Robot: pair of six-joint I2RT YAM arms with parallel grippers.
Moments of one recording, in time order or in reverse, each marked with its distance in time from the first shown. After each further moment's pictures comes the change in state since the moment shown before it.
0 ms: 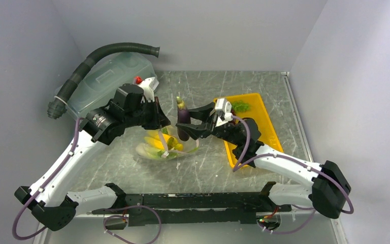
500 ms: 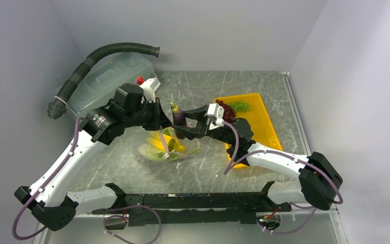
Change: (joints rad) left arm 0.000 0.000 0.002 0.000 0.053 0.007; right arm 0.004 0.136 -0.010 0.136 -0.050 -0.116
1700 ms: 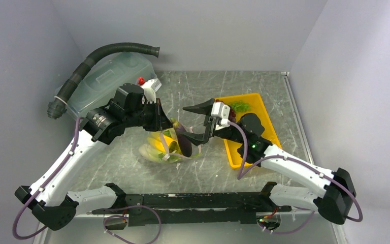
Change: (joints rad) left arm 0.000 0.004 0.005 -0.014 0.035 0.002; right arm 0.002 -0.183 0.067 -0.343 -0.044 -0.127
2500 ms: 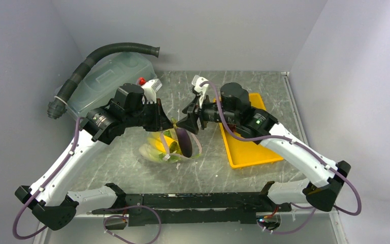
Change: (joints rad) left arm 0.000 0.002 0.000 0.000 0.015 0.002; right arm 0.000 0.143 0.601 -1.035 0.109 0.090
